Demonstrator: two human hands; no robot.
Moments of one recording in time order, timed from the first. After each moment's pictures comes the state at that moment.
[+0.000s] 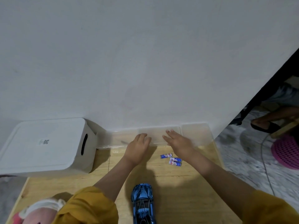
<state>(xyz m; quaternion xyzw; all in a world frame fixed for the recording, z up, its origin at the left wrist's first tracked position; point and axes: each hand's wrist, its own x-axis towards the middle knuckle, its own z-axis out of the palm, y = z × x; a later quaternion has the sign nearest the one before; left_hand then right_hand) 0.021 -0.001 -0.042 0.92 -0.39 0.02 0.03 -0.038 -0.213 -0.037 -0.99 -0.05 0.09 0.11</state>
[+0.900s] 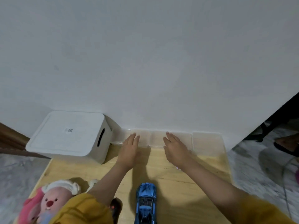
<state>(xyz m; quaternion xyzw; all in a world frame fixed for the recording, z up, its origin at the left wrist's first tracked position) 0.002 0.056 -0.031 0.98 -0.18 0.00 0.09 -0.032 -0.163 -0.019 -0.98 -0.08 0.01 0.16</state>
